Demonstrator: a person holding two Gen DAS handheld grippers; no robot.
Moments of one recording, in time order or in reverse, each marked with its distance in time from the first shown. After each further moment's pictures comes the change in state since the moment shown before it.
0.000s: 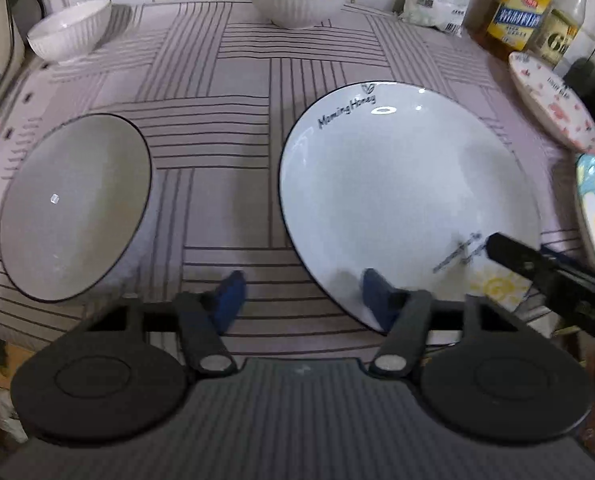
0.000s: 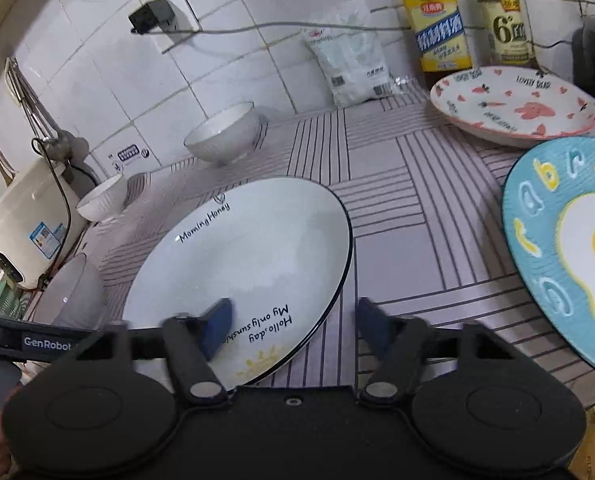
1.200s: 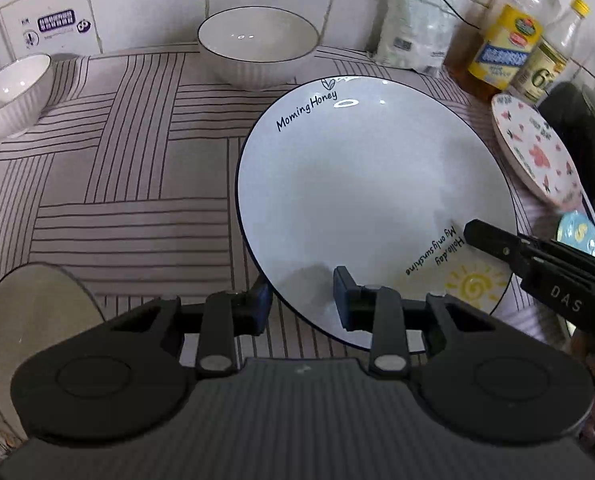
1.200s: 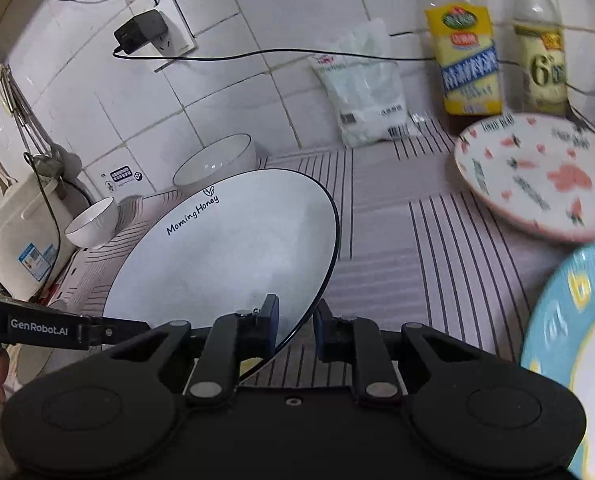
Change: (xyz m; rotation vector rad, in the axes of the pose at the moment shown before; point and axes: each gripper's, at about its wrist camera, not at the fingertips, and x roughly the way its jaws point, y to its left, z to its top) left arm 0.020 -0.011 0.079 0.048 -0.028 -0.081; right arm 0.036 -0.009 0.072 -0.083 -0.026 0.014
